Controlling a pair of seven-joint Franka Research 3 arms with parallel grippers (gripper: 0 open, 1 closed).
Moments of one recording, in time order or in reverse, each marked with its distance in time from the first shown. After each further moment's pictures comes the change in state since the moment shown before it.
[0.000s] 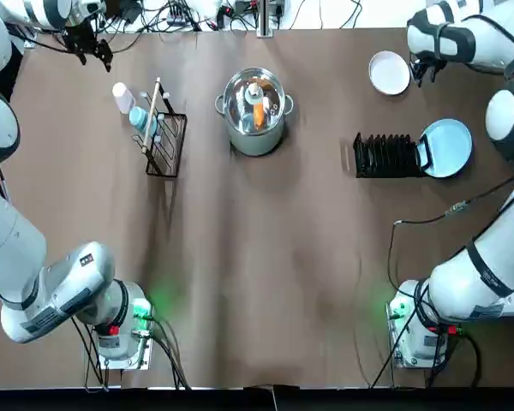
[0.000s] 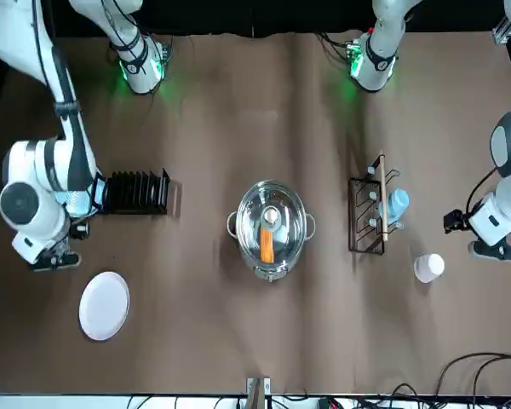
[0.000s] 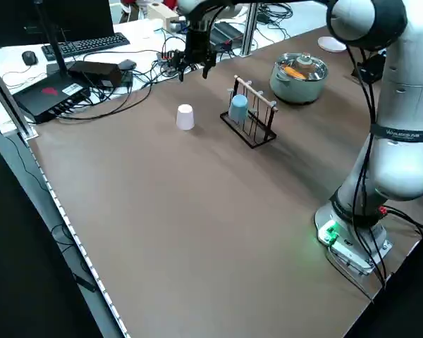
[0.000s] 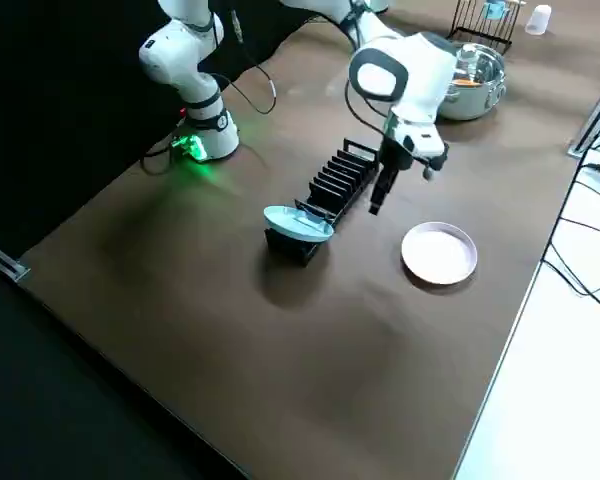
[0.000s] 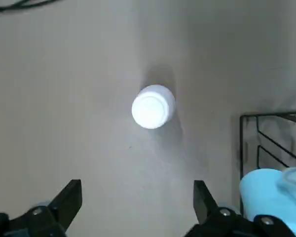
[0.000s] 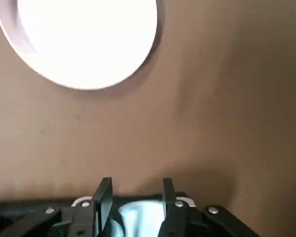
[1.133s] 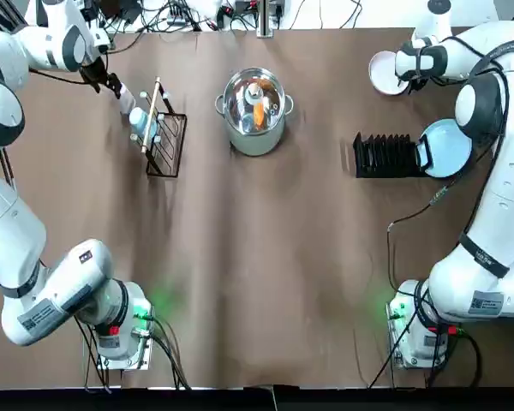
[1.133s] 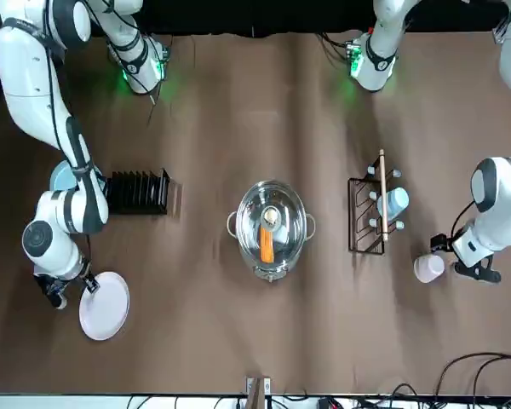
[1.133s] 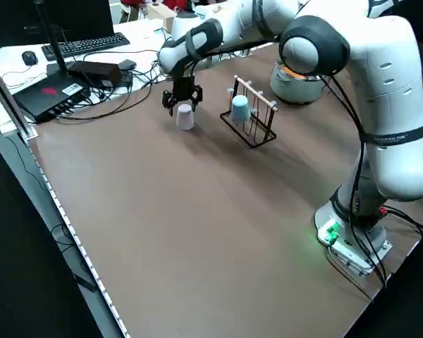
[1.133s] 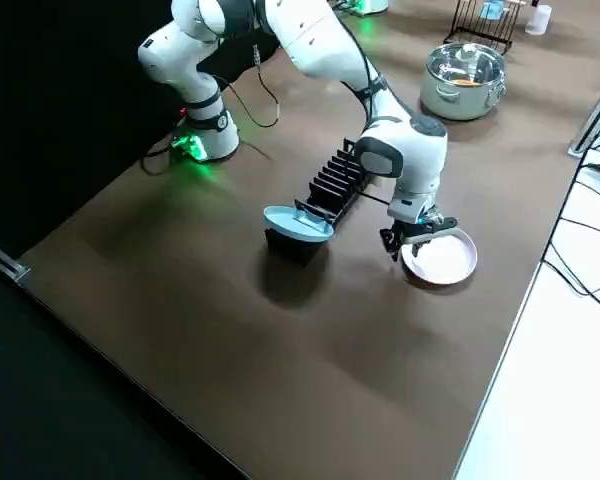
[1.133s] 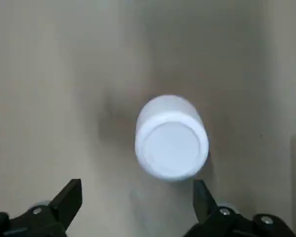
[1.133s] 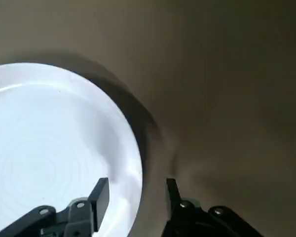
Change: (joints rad) left arm 0.064 0.264 0.002 0.003 0.109 0.242 0.032; right arm -0.059 0.324 -0.001 0.138 0.121 0.389 0.773
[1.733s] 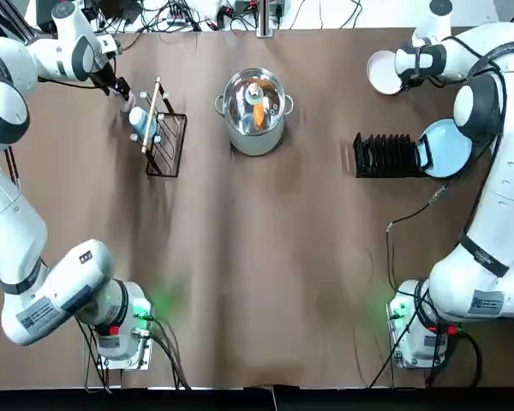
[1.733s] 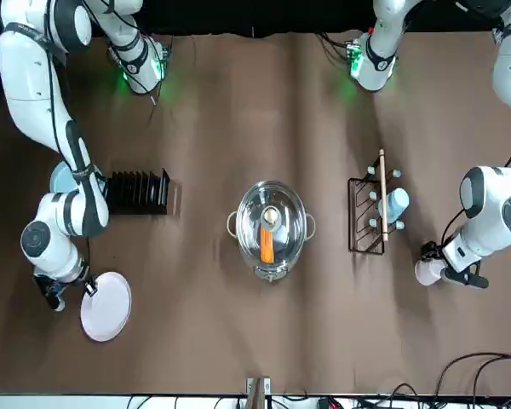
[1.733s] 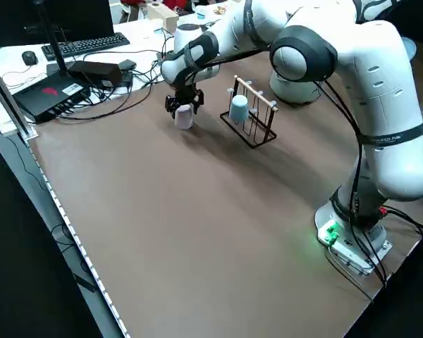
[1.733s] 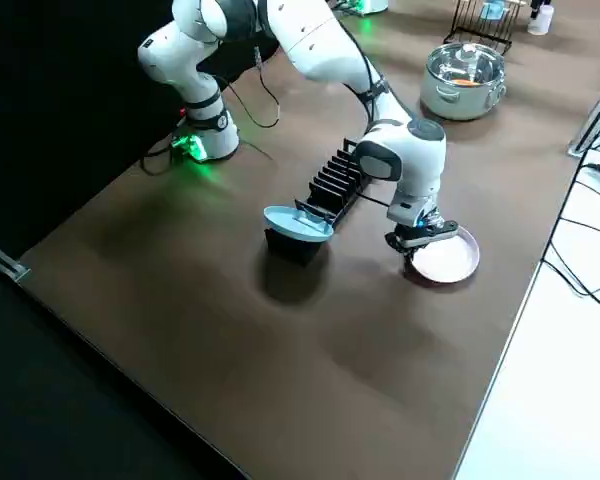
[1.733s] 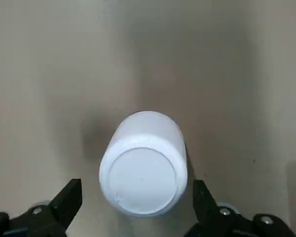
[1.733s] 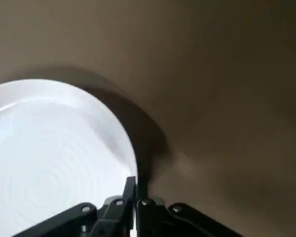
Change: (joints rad) left arm -0.010 0.069 -0.004 0.004 0.003 0.103 -0.009; right arm -0.002 0.019 -0.001 0.018 0.060 0.035 0.016
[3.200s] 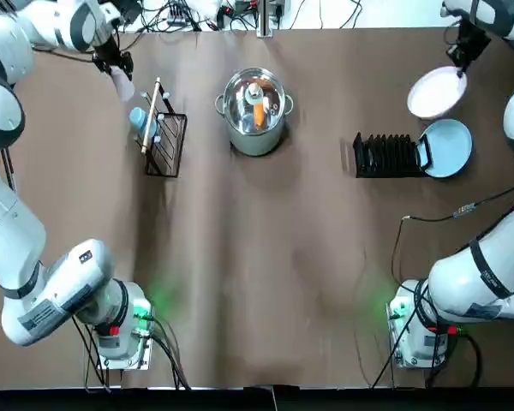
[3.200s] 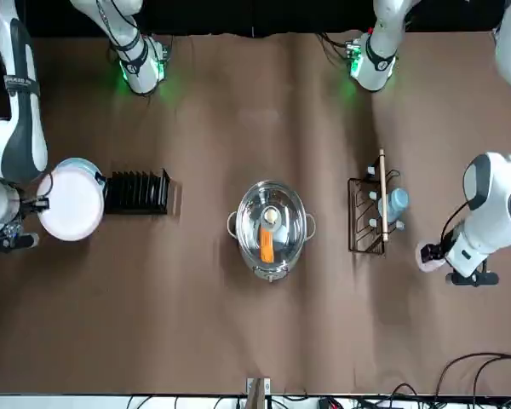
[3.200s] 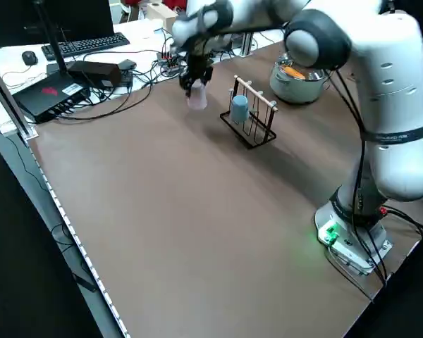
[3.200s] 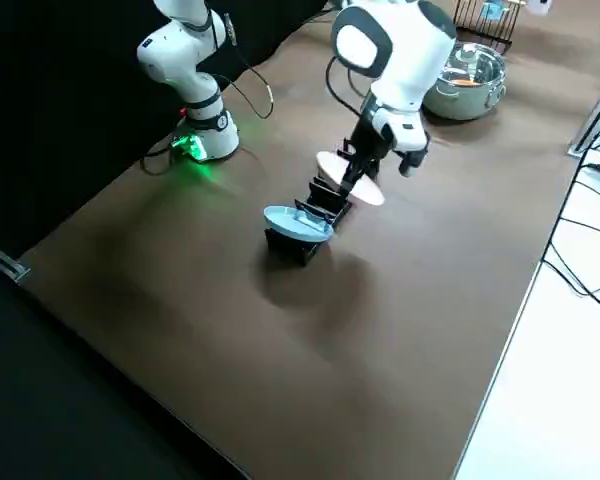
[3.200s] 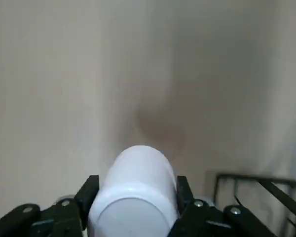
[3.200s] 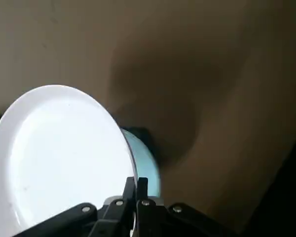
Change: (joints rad) left arm 0.015 -0.137 -0.165 0.042 0.000 -0.258 -0.365; right arm -0.049 -0.432 -0.001 -0.043 -0.198 -0.768 -1.077
